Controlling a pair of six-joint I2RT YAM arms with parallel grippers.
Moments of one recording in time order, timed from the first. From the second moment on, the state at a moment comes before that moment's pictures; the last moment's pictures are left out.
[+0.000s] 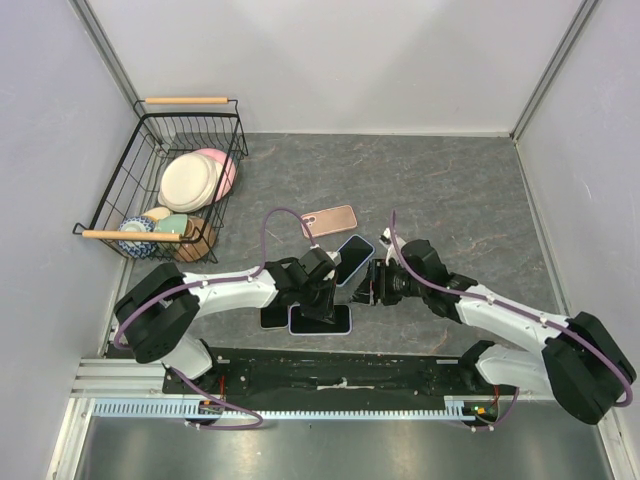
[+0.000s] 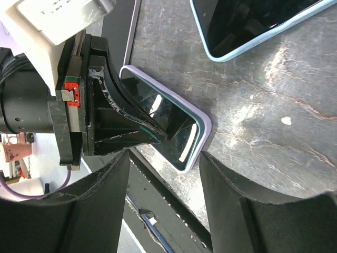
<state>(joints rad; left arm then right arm) -0.95 1.54 0.78 -0.29 0.17 -0.73 0.66 1.13 0.47 0.02 -0.42 0.70</state>
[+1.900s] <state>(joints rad) -0.97 1.67 0.92 -0.33 0.11 -0.73 0.73 1.60 0.66 -0.05 -0.37 0.63</state>
